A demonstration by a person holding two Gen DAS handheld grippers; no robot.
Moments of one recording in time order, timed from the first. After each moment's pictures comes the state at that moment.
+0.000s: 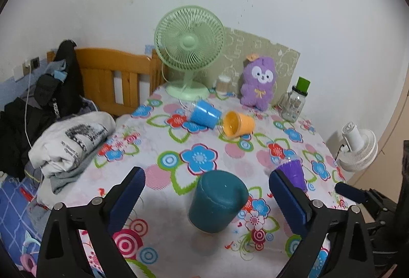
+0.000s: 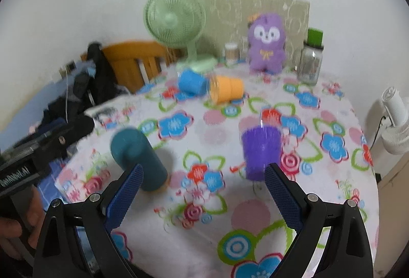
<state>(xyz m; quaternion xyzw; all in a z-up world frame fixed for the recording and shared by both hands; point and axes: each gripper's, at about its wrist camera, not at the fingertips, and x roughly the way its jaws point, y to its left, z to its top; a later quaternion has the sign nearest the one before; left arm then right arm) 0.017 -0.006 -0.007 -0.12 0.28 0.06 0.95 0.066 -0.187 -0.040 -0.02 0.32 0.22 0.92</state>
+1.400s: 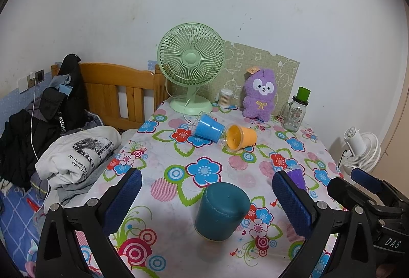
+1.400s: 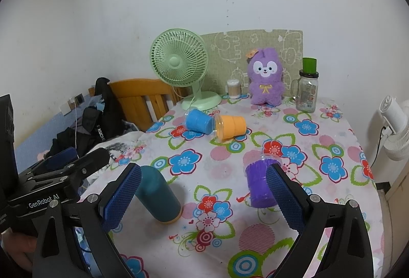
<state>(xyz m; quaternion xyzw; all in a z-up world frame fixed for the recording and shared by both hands) 0.007 -0.003 0.002 -0.11 0.26 0.07 0.96 0.053 -0.193 -0.020 0.01 0.25 0.24 0.94</state>
